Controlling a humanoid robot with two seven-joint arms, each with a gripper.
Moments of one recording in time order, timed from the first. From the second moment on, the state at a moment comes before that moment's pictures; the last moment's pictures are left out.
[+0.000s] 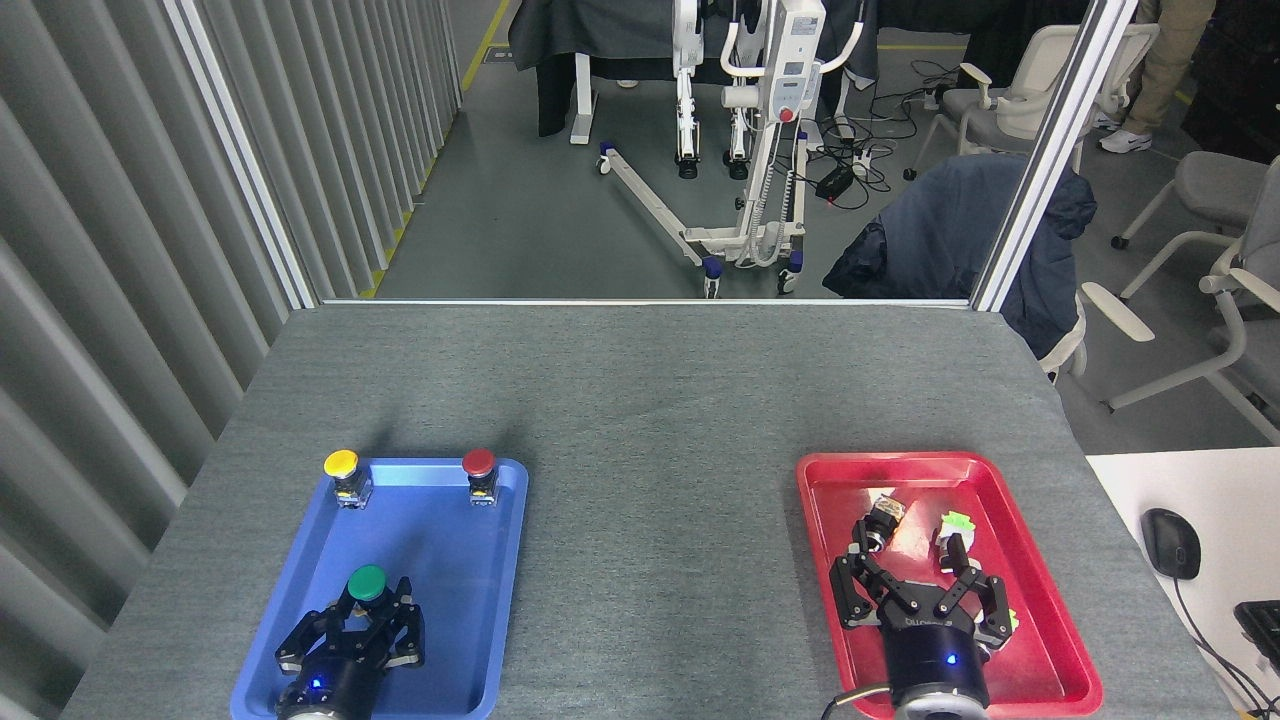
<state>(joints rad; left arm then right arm) -0.08 0.04 0.12 -1.21 -1.46 -0.11 0.05 0.01 0.12 -0.08 -1.52 1.55 0.03 -0.03</state>
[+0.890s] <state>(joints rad) -0.38 -0.06 -0.24 -1.18 -1.47 -0.16 -0.04 0.01 0.12 -0.08 -1.52 1.55 0.03 -0.03</state>
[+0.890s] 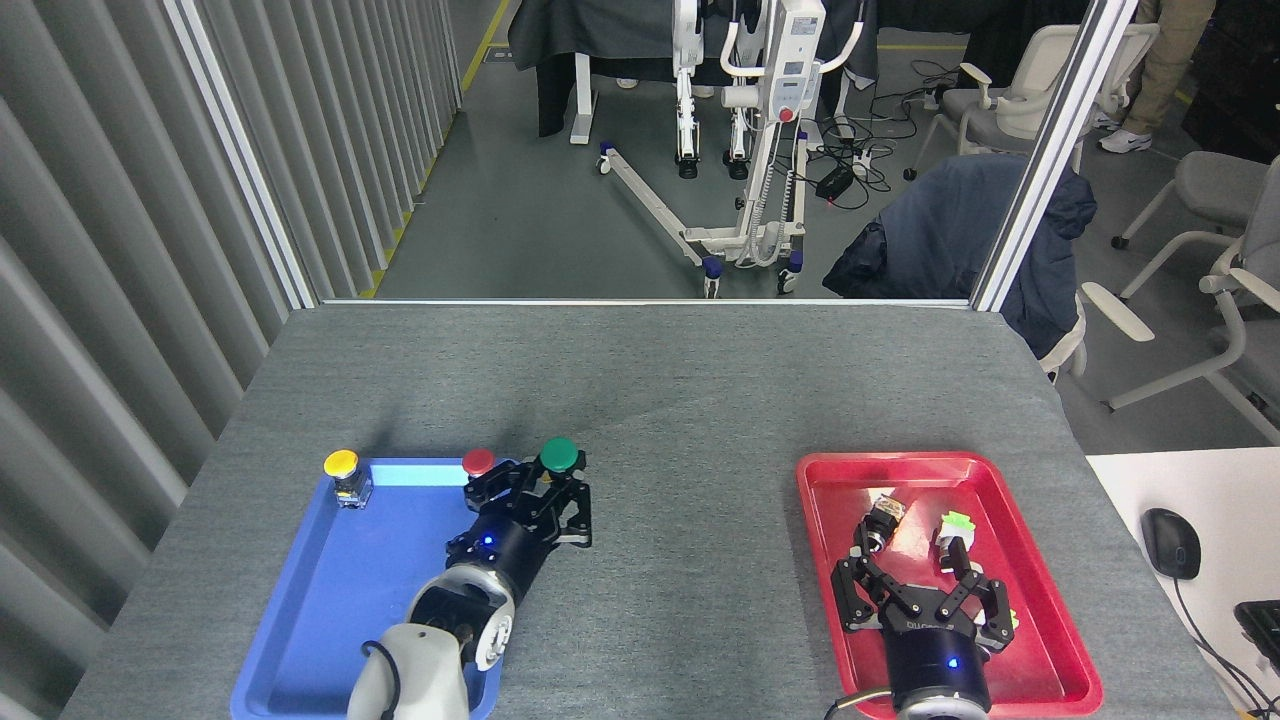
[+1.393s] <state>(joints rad) -0.57 -0.14 -0.54 -0.79 -1.45 -0.16 -0.04 0.02 0.12 -0.08 -1.52 1.55 0.03 -0.03</state>
